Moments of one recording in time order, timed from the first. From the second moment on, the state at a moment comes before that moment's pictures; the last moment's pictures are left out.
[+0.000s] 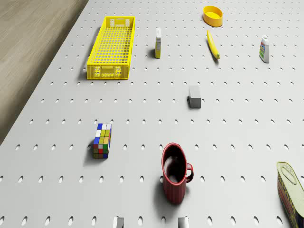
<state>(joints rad) 0.00 -0.79 0.00 -2.34 0.00 1.55 0.79</state>
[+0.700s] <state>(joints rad) -0.01 -0.72 0.00 -2.08 0.00 1.38 0.78</state>
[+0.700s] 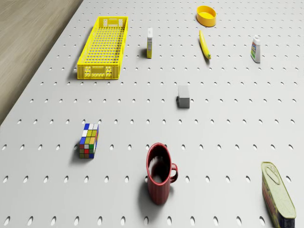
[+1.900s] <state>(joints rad) -0.01 -0.71 0.01 -2.05 0.00 1.37 0.78</state>
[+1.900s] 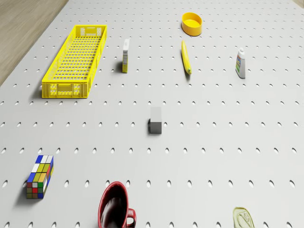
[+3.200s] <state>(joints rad) -0.04 -0.72 0.10 -2.07 -0.12 1.39 0.80</state>
